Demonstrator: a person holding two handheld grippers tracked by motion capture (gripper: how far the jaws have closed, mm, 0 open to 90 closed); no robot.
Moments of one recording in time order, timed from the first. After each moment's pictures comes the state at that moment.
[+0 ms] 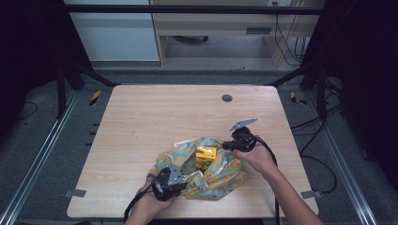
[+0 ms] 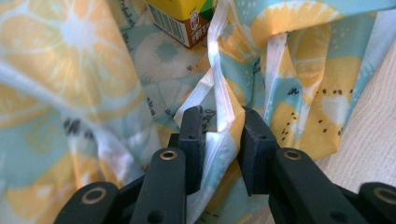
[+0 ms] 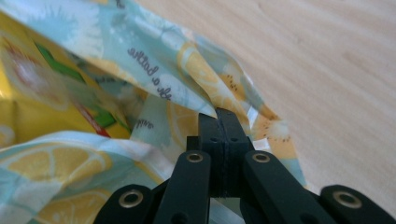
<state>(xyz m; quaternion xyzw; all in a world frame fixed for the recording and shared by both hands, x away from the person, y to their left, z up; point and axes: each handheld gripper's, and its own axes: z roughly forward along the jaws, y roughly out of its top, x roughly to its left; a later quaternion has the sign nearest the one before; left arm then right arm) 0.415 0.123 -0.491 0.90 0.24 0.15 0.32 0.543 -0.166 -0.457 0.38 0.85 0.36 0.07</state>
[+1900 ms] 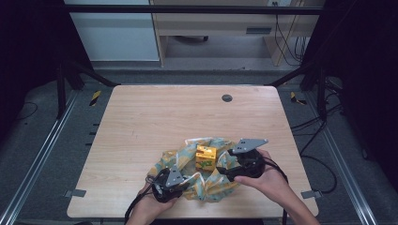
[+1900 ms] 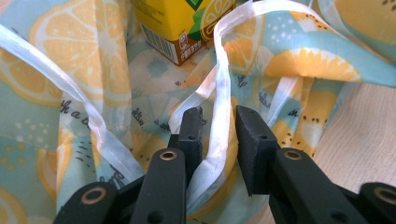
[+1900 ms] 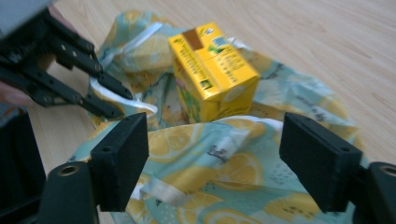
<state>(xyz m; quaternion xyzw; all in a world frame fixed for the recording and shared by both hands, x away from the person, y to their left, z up) 0.408 0.121 -0.486 0.89 0.25 0.15 0.36 0.444 -0.159 -0.409 0.29 0.86 0.41 0.12</state>
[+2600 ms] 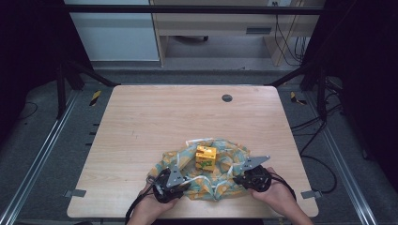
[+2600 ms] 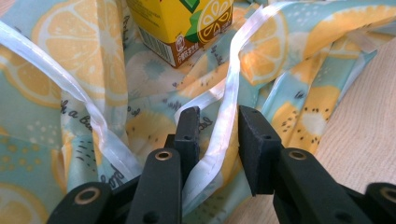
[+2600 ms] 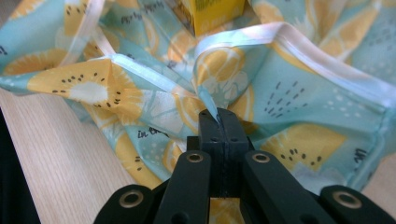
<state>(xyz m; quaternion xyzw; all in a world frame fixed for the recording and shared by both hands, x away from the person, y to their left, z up) 0.408 0.120 -0.488 0.89 0.25 0.15 0.35 0.431 -0.195 -0.479 0.31 0.89 0.33 0.08</state>
